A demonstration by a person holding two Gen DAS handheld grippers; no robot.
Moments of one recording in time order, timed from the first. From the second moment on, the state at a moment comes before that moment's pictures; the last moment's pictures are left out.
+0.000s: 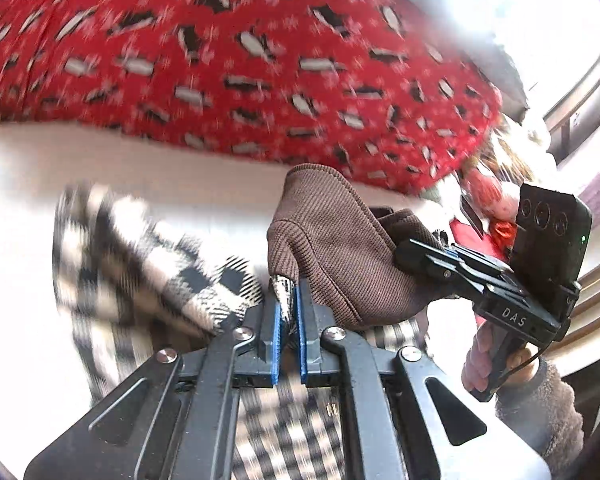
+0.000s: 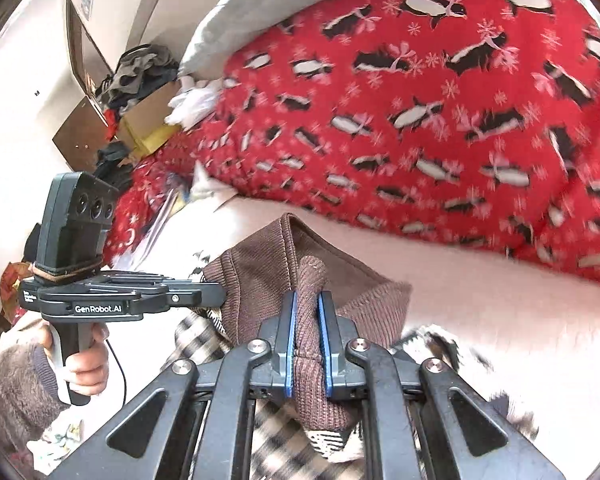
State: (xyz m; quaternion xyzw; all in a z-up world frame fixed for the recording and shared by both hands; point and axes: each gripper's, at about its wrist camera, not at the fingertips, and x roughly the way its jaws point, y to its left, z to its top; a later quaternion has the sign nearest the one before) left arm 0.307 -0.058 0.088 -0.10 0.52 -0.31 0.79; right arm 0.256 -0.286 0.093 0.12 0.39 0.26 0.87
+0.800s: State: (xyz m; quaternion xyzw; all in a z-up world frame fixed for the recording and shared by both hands) left arm 0.261 0.002 0.088 -0.17 0.58 -0.25 0.76; right arm 0.130 -0.375 0.029 0.42 0.41 0.07 0.81
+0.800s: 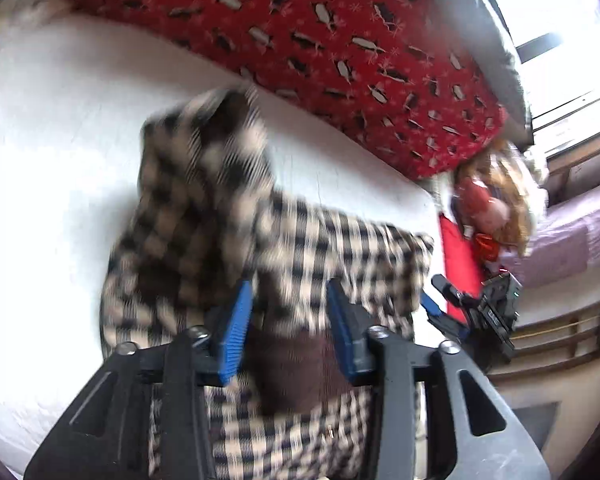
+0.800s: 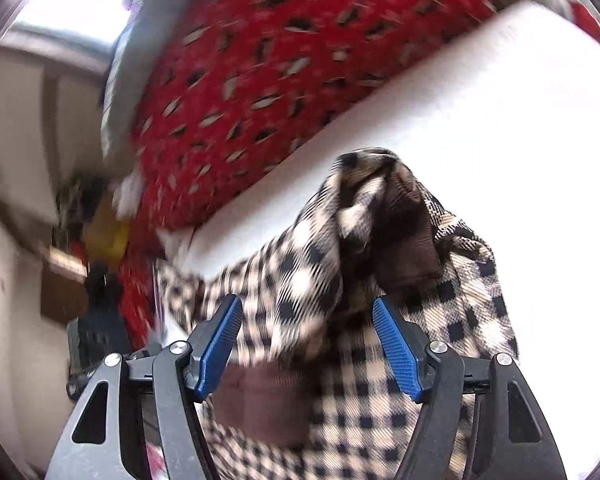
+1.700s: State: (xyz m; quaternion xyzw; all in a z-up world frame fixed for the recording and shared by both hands) left arm 0.245 0.064 0.084 -0.24 0.51 -0.20 0.80; right arm 0.101 -0.394 0.063 0.35 0.31 0.01 0.88
